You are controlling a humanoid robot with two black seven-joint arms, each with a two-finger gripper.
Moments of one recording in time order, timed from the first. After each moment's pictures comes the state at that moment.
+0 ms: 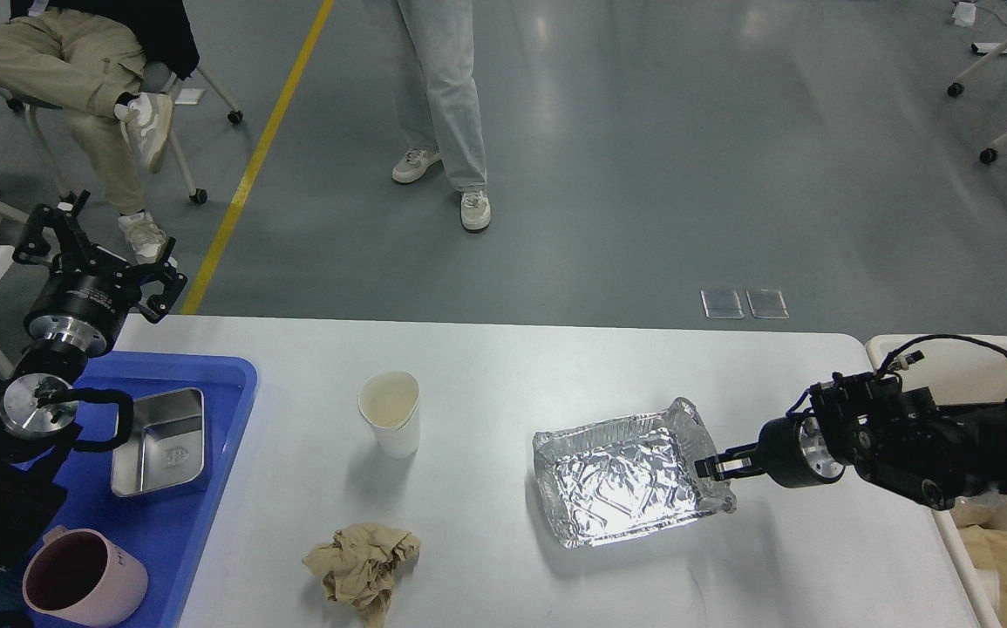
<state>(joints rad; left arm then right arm) -0.58 0.32 -1.18 -0.65 0.01 -0.33 -0.15 1.01 -0.39 -0.53 0.79 -1.01 0.23 0.48</state>
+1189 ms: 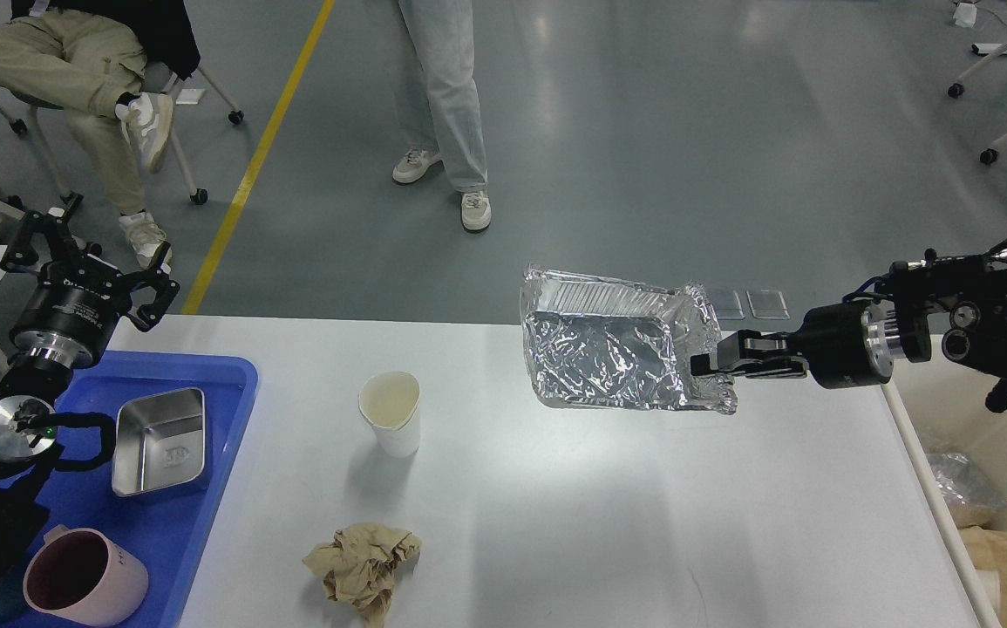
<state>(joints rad) -0.54 0.35 -1.18 -0.66 0.03 -0.47 -0.19 1.30 -0.71 -0.40 1.16 -0.83 0.44 0.54</state>
